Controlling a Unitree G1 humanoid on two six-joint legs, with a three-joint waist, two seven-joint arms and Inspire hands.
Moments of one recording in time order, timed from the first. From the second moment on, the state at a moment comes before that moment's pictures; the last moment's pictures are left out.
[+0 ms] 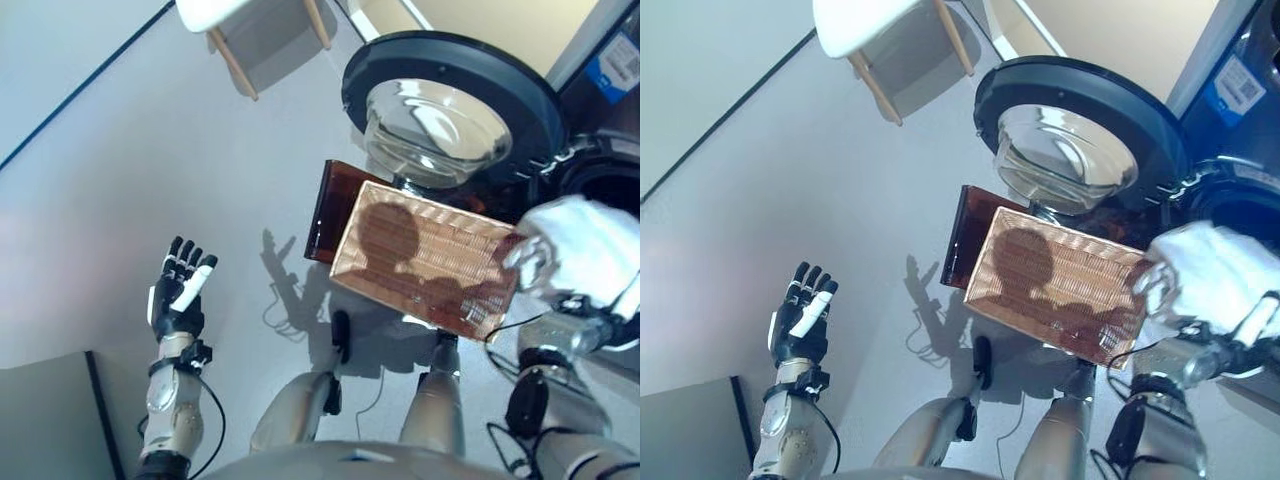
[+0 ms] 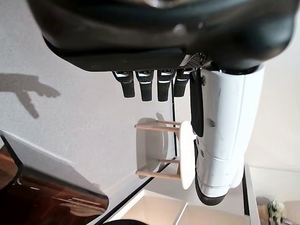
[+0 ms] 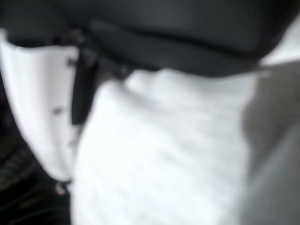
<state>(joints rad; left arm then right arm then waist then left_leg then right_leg) 0.17 0.18 -0.02 0.32 -0.72 -0.43 -0.04 -0.51 -0.51 -0.60 1.05 1.23 -0.57 -0.29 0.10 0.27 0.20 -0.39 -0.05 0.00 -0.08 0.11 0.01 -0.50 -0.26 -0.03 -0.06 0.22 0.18</state>
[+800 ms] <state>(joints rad) 0.15 0.22 -0.13 0.26 -0.73 -0.43 -0.02 -0.76 -0.88 -0.63 1.17 1.10 -0.56 -0.55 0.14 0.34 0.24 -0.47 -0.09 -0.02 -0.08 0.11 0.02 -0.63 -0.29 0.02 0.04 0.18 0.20</state>
